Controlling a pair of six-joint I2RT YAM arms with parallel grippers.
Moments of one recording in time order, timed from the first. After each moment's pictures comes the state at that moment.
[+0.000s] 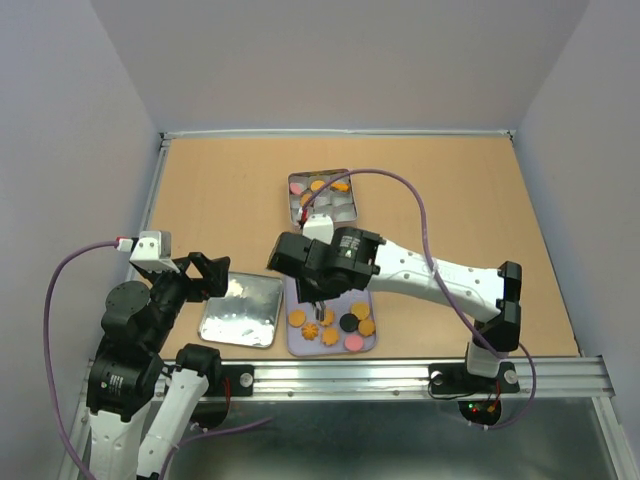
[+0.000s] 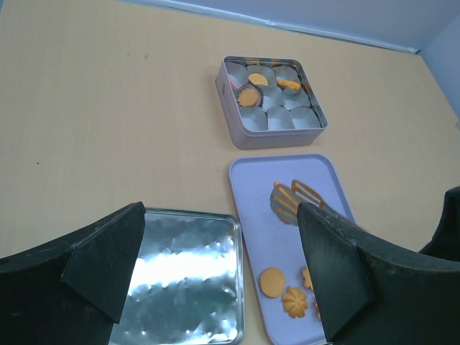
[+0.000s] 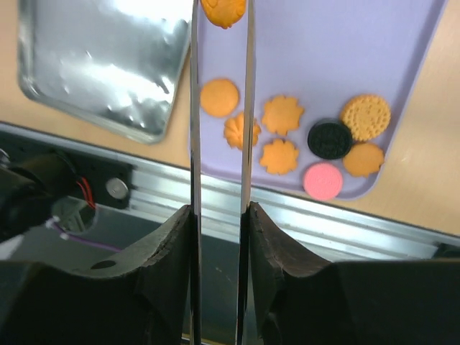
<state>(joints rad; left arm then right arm) -0.22 0.32 0.91 -0.80 0.00 -0.30 1.32 1.79 1.87 -1.30 0.39 1.08</state>
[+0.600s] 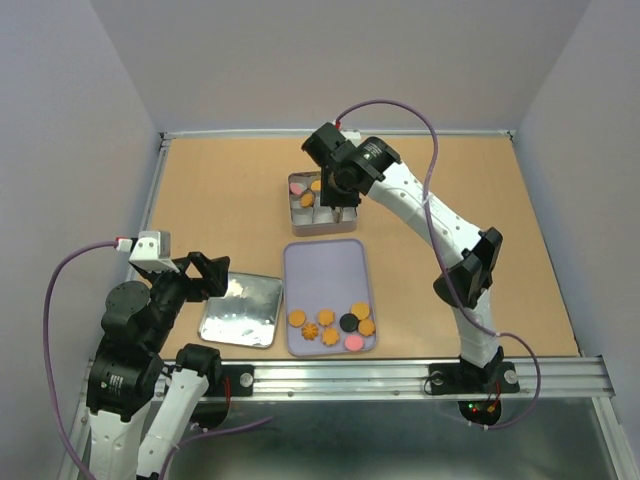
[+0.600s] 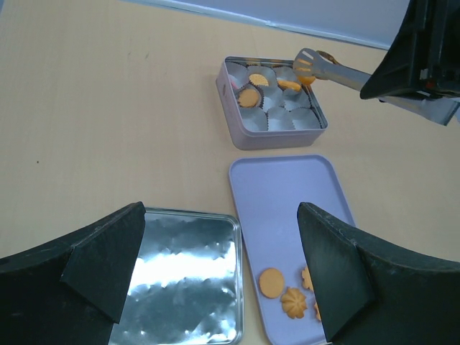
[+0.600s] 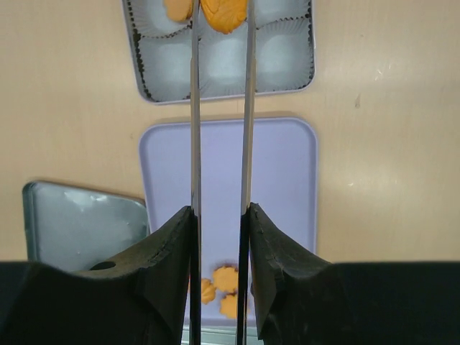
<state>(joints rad) -0.22 0.32 0.91 -0.80 0.00 -0.31 0.84 2.04 2.32 -1.31 0.41 0.75</state>
